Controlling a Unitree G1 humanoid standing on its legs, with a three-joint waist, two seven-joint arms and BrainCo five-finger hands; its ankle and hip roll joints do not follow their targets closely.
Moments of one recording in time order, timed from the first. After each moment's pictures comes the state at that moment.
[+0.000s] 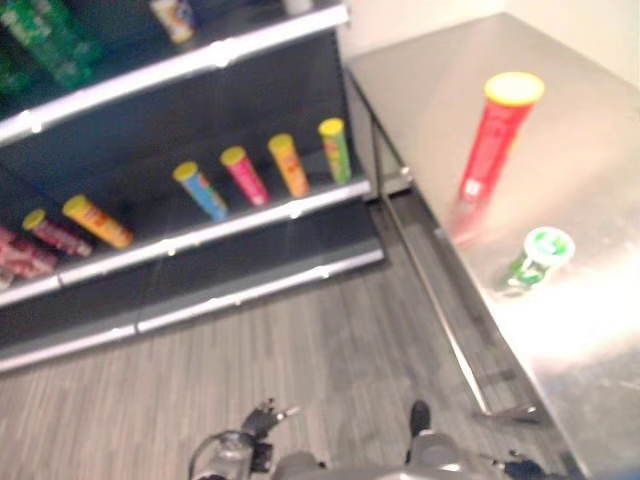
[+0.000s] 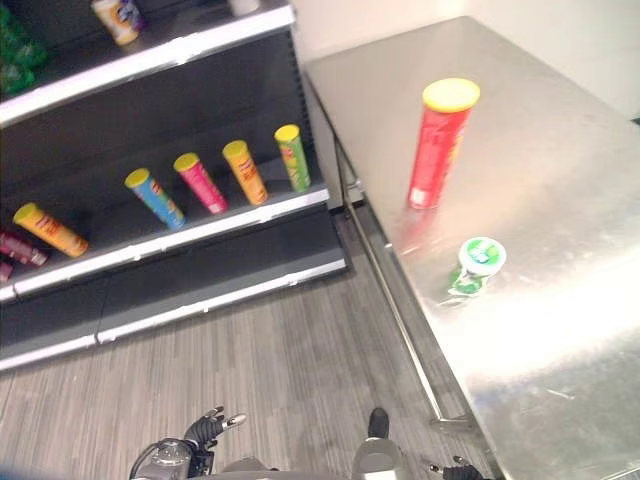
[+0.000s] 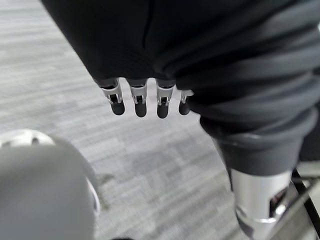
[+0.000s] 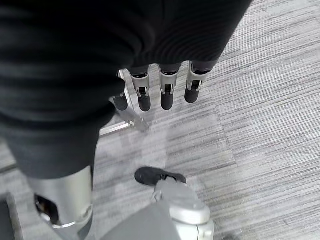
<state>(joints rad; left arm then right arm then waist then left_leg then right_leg) -0.08 0.19 -0.24 1.19 -0.21 -0.11 -0.04 0.05 -0.36 0.10 1.25 0.18 -0.03 0.02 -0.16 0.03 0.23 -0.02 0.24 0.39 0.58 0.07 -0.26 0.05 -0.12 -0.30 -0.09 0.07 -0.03</state>
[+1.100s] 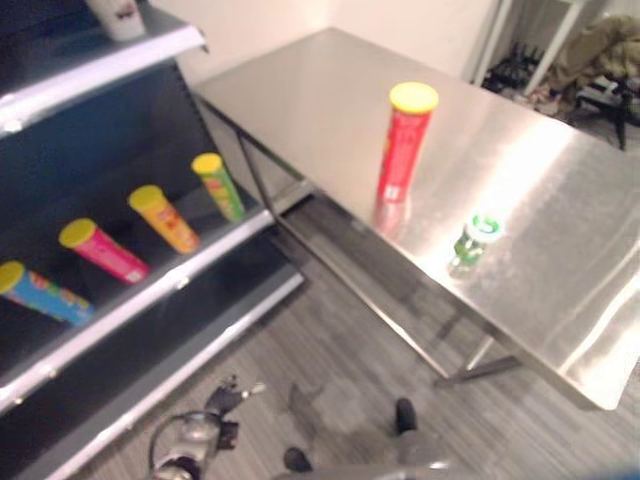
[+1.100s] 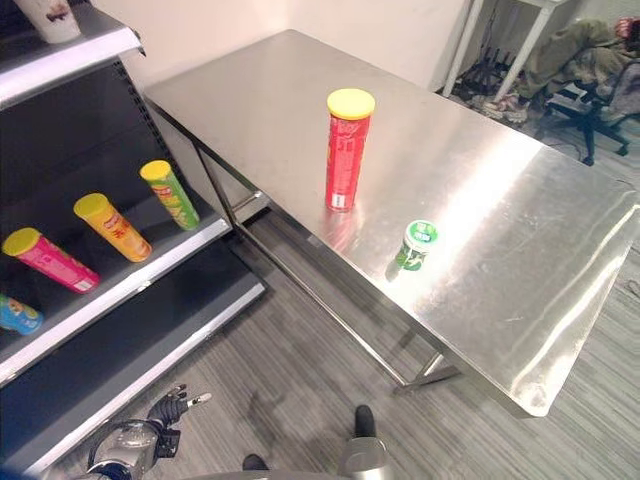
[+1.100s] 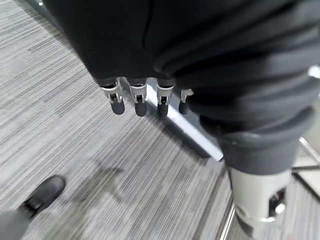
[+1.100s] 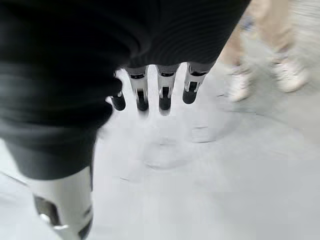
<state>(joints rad) -0.08 0.32 -0.19 1.19 -0.20 -0.13 -0.02 0.35 -0.77 -0.87 1.07 0.55 -0.09 -0.14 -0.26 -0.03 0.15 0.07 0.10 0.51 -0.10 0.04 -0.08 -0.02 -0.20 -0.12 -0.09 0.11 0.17</state>
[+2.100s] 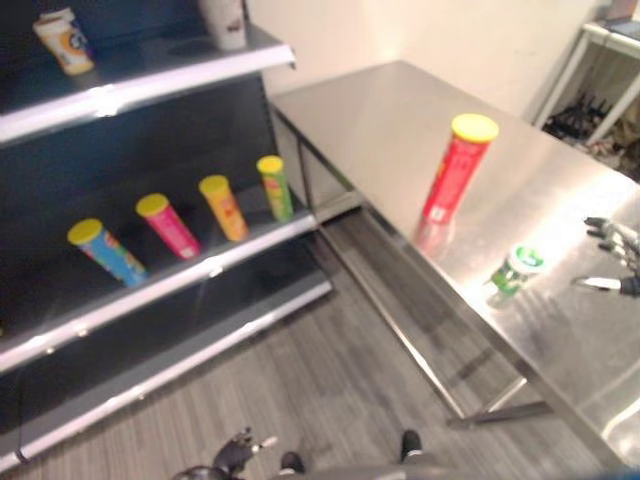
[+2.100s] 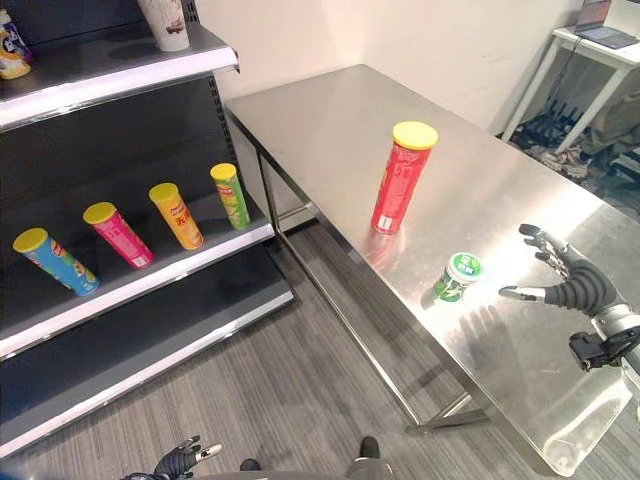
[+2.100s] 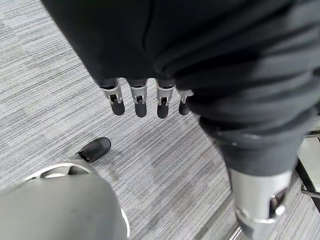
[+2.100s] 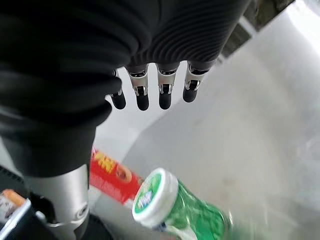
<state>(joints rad) 0.11 0.28 -0.15 1.12 -0.17 -0.13 -0.12 0.27 -1.04 -0.33 0.02 0.37 -0.15 0.32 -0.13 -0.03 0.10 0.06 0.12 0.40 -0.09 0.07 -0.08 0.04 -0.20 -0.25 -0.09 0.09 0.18</state>
